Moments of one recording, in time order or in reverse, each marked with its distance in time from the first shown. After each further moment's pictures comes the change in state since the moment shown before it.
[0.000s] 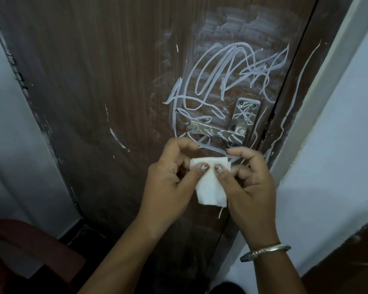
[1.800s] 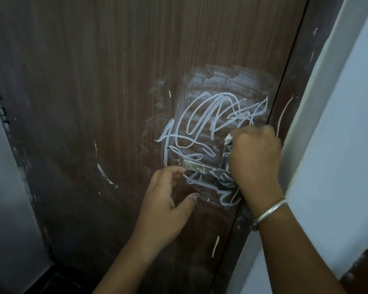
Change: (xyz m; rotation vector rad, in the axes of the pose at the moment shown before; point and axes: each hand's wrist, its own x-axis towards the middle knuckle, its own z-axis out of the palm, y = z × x) left_hand 0.032 -0.019 -0.008 0.165 -0.008 -0.026; right_hand 0.116 -0.042 -0.001 -1.481 0.152 -0.302
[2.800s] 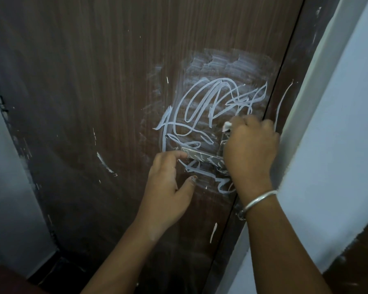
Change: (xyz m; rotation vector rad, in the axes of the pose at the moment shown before) left_hand 0.004 0.003 0.007 0.097 0.005 0.031; right_hand -0.006 0.000 0.017 0.051 0.023 0.114
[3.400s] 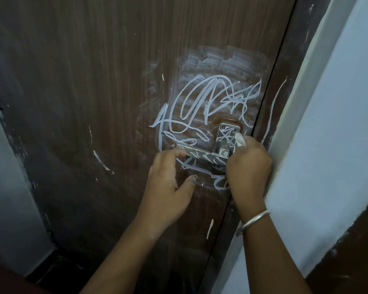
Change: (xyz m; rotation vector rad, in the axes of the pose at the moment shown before) left_hand -0.005 0.009 0.004 -0.014 -0.025 -0.018; right_hand -0.035 0.012 0.026 0.546 0.099 0.301
